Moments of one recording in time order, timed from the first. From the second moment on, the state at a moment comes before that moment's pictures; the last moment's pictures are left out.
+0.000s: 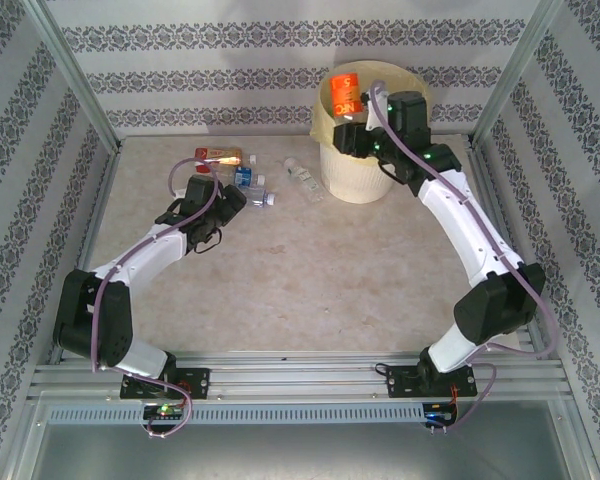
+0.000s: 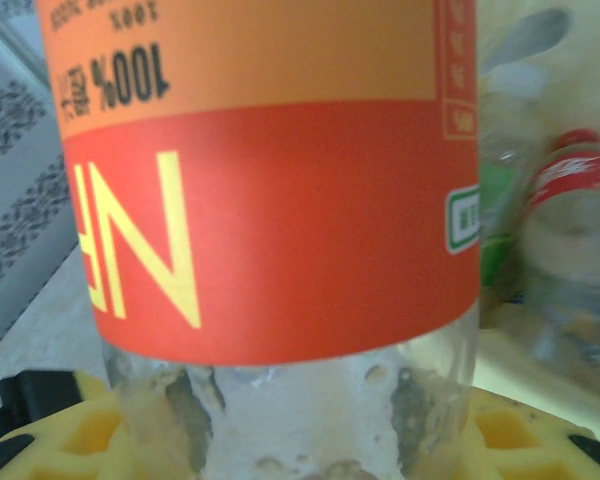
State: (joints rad) left arm -0.28 1.49 0.99 -0.29 -0.07 -1.02; right arm 0.28 1.61 1.68 -0.51 -0.27 0.23
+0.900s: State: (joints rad) left arm -0.29 1.58 1.11 -0.35 -0.10 -1.03; right arm 0.12 2.10 2.43 -0.99 0.21 0.18
